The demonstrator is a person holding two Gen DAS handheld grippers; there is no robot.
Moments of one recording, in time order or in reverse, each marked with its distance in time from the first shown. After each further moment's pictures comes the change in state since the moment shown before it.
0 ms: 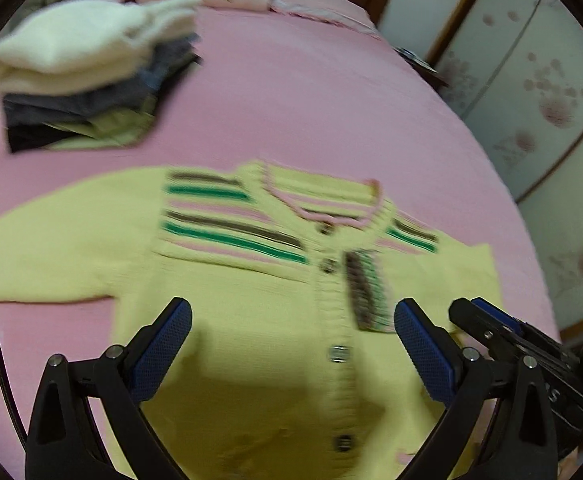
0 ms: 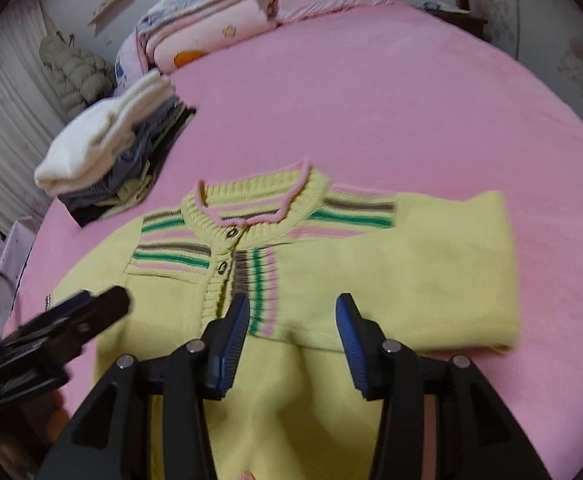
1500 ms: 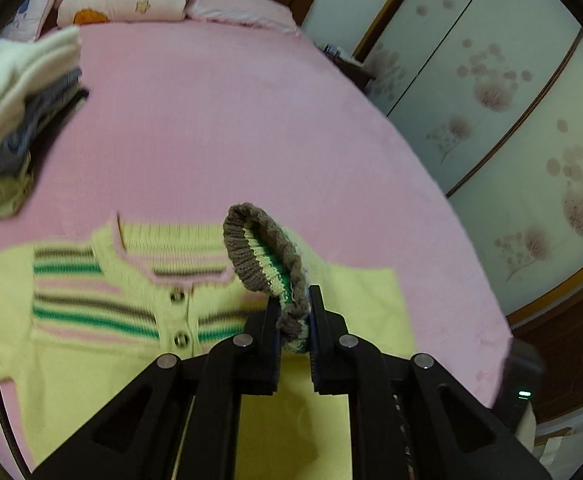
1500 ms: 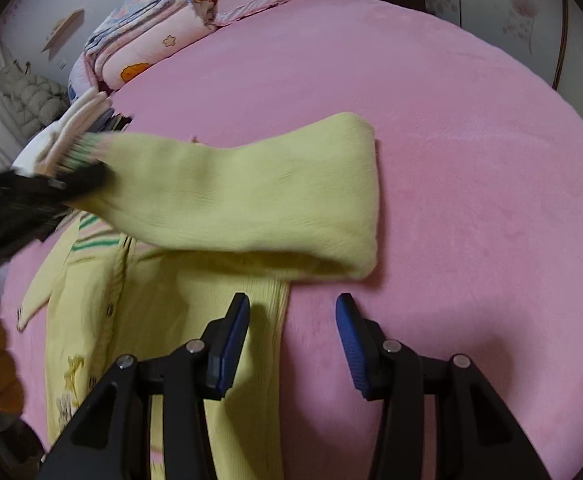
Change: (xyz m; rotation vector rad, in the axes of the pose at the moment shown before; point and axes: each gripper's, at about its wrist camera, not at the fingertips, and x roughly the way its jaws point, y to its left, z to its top) left arm 0.021 -0.088 0.051 0.117 -0.025 -0.204; right arm 0.015 -0.081 -0.032 0.135 0.028 -0.082
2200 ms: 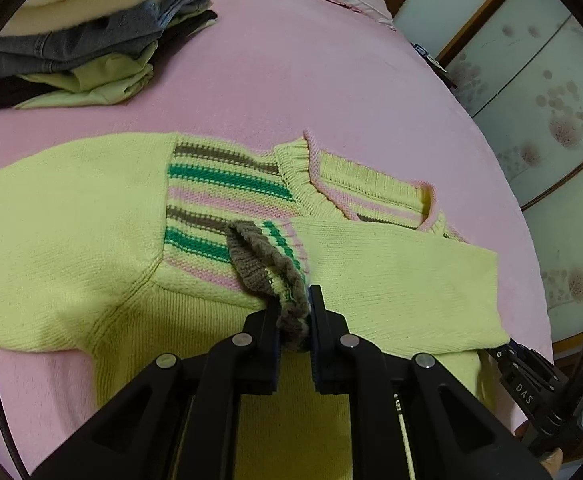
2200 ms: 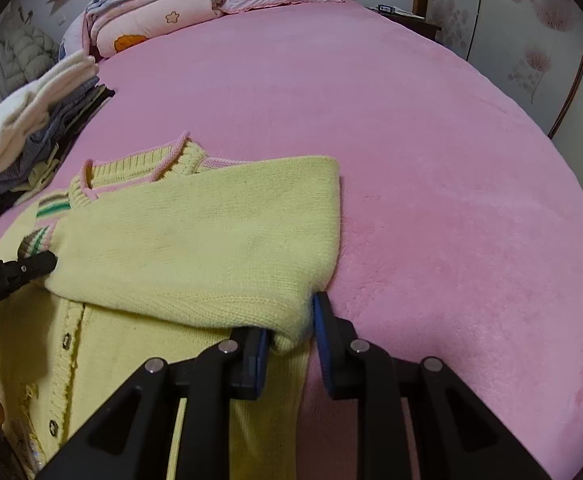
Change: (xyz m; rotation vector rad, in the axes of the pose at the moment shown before) left arm 0.003 0.139 -0.052 -0.204 0.066 0.155; right arm 0.034 0.047 0.017 -0.177 -0.010 -0.205
